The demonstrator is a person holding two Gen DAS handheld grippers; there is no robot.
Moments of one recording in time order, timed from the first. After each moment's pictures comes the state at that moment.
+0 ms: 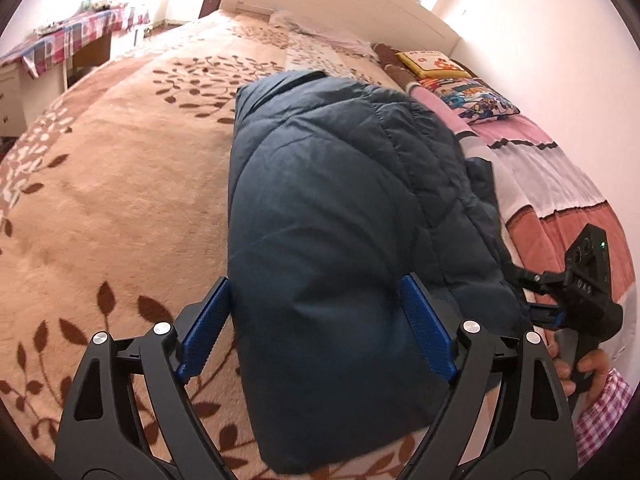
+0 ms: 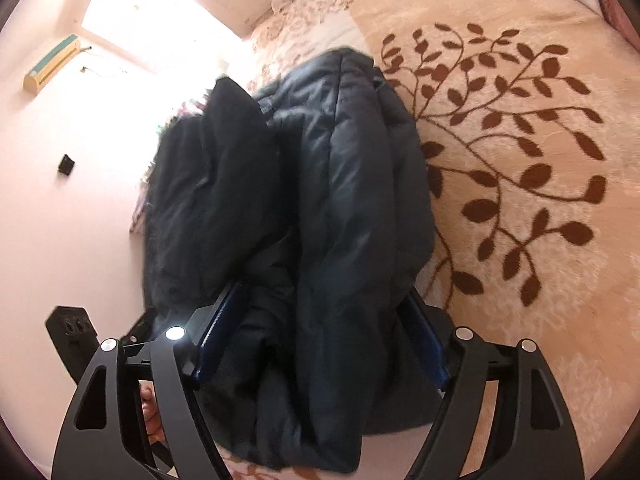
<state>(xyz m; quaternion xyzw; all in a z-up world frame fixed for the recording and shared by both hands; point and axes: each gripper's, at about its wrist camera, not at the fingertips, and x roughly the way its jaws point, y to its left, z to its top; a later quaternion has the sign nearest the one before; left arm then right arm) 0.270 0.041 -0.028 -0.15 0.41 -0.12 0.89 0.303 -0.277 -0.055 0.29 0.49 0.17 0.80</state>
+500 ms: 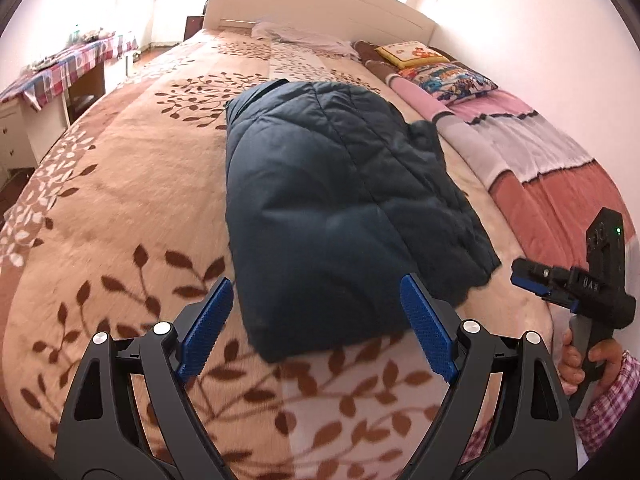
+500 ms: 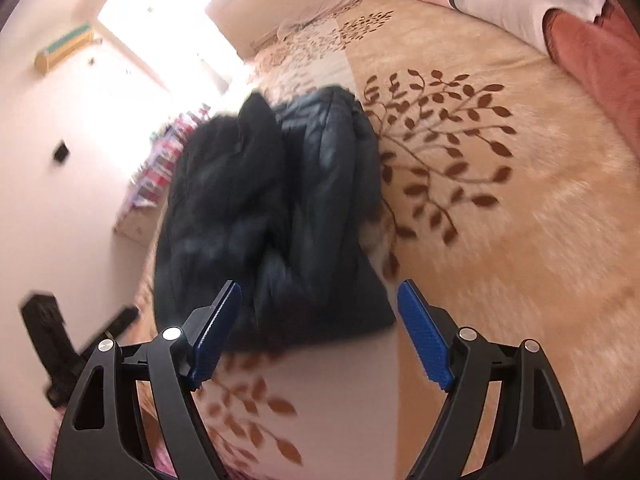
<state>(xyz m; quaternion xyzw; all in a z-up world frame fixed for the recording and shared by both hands) 0.182 0.032 0.004 -0.09 0.40 -0.13 0.90 0.203 -0.284 -0.008 0.22 0.45 0.13 0.85</state>
